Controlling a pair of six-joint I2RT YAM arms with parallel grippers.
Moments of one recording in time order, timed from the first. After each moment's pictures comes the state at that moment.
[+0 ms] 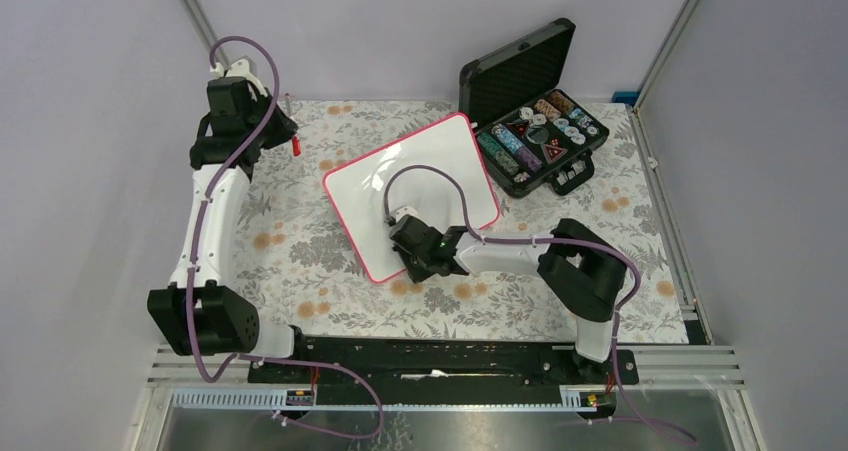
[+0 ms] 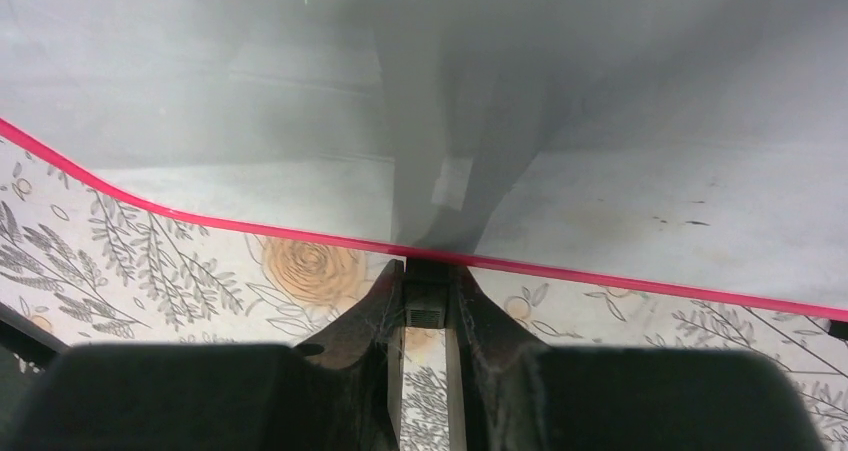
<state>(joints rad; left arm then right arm) 0.06 1.40 1.47 -0.58 0.12 -0.37 1.06 1.86 1.15 -0.30 0.12 0.43</state>
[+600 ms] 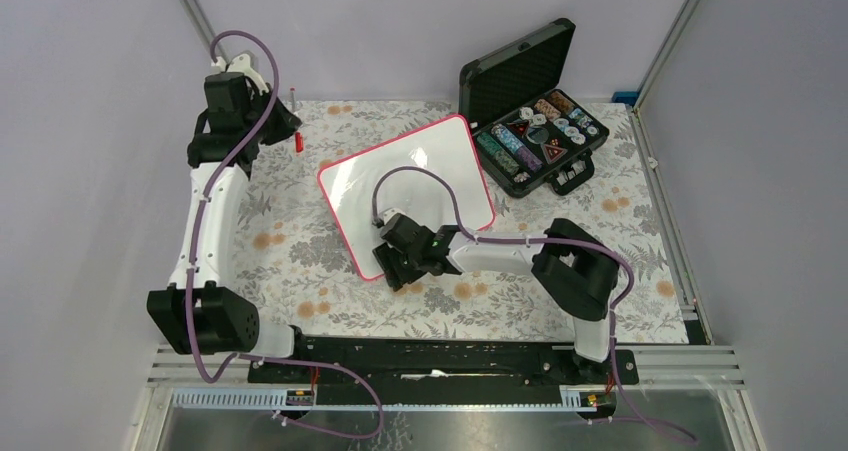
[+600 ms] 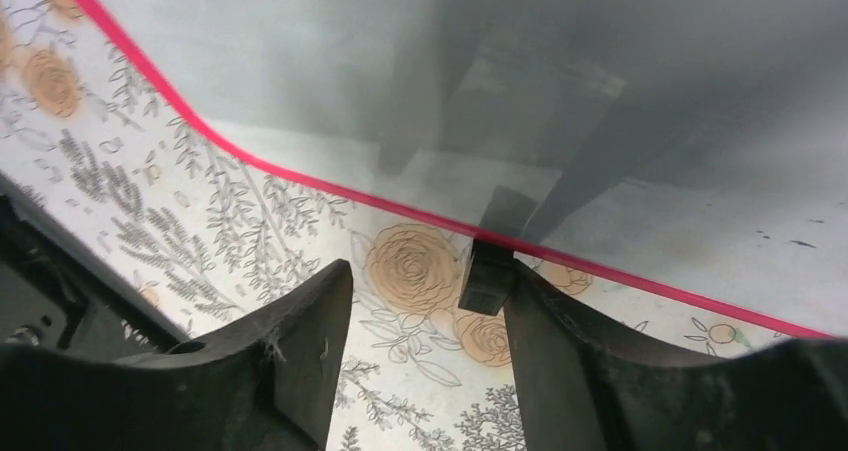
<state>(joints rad) 0.07 1.40 1.50 -0.60 0.18 -0.36 1.09 1.91 1.23 -0.29 0.04 0.45</state>
